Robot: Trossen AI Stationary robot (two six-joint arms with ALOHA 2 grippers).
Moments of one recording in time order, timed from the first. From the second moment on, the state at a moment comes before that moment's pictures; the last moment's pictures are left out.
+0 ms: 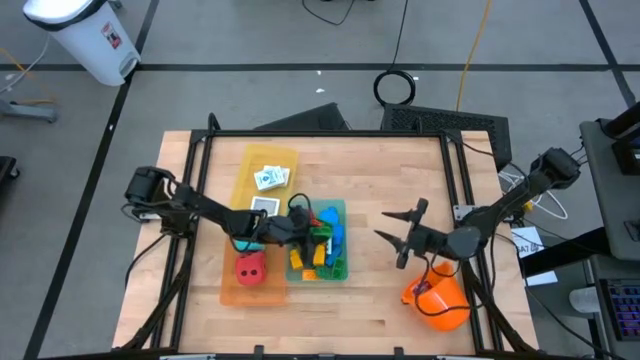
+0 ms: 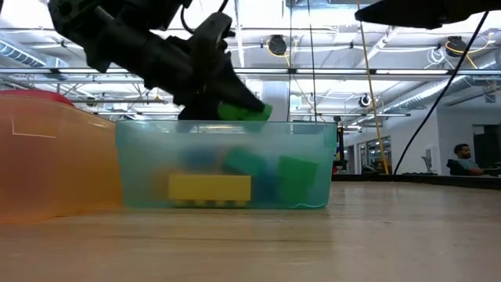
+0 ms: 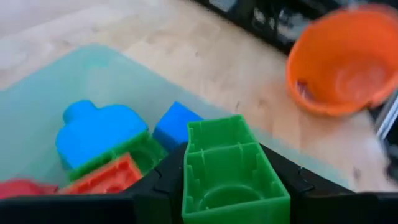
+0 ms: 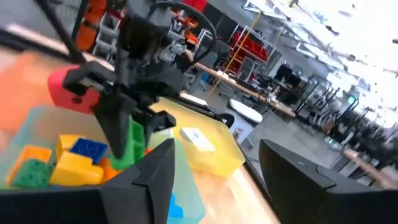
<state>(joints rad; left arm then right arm) -0.19 1.70 0.74 0.52 -0.26 -0.58 0.62 1.07 0.42 0.61 0.97 -0.45</state>
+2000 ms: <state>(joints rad) 0.00 0.18 0.02 0.14 -0.18 -0.06 0.40 0.03 0.02 0.09 0.33 -0.04</state>
